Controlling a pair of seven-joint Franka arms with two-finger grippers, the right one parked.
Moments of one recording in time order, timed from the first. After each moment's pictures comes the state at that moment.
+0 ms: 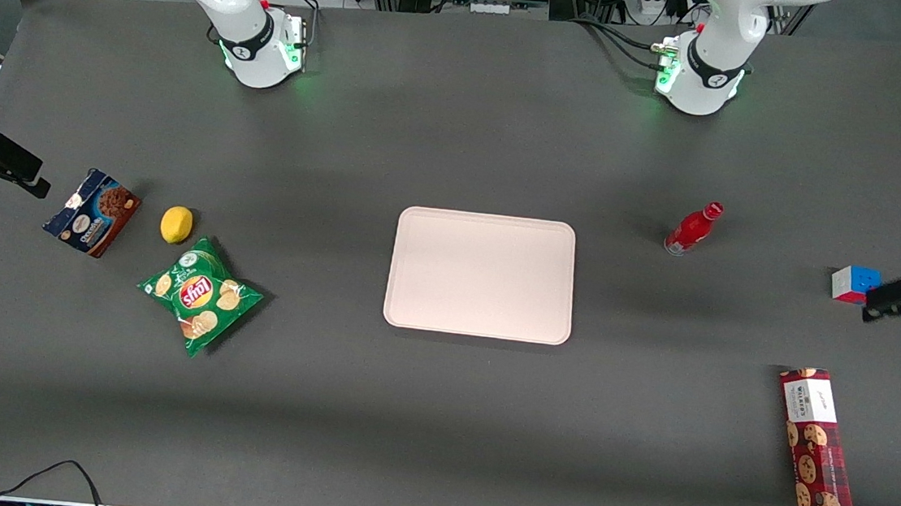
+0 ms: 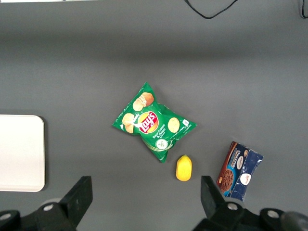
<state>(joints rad) 0.06 0.27 0.05 -1.47 0.03 1.78 0.28</state>
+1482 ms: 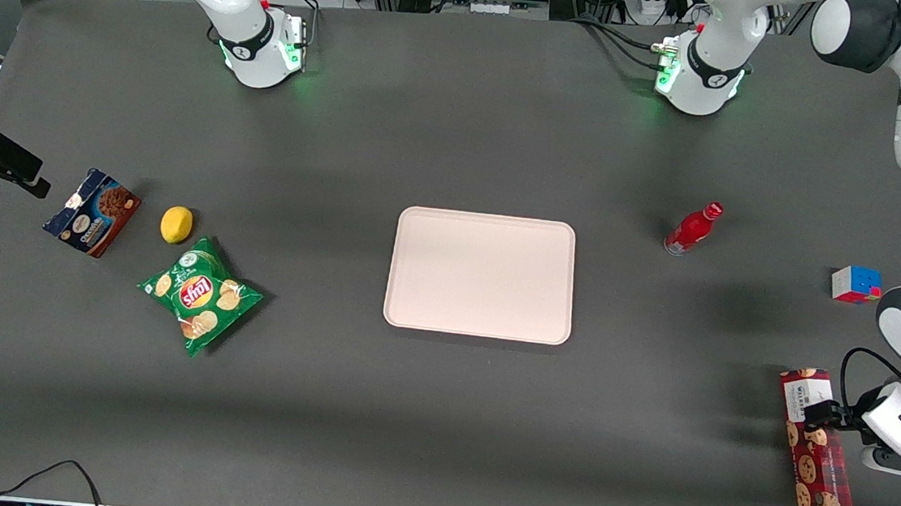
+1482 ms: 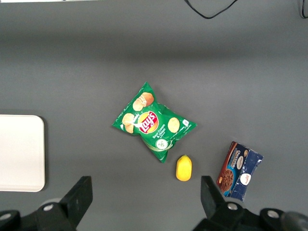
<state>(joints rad) 0.14 0.75 0.06 -1.41 -0.13 2.38 0.39</state>
